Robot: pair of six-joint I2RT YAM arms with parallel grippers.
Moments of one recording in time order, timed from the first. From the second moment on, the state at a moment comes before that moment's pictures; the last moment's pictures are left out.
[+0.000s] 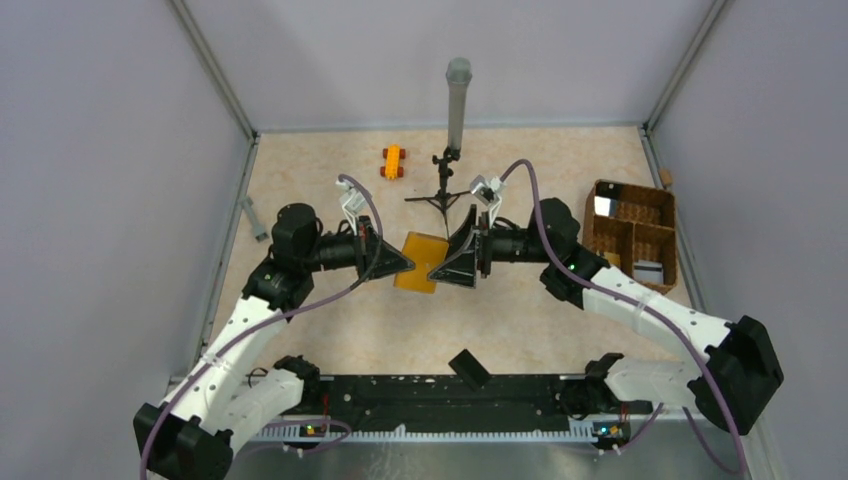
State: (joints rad) left arm -0.37 0.89 0.77 -0.12 0.93 -0.46; right arm 0.74 1.15 0.81 0.36 -0.77 0.59
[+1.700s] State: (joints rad) left arm -0.37 0.88 0.72 0.03 1.08 -0.56; right arm 0.70 1.16 0.85 0.25 -0.77 0.52
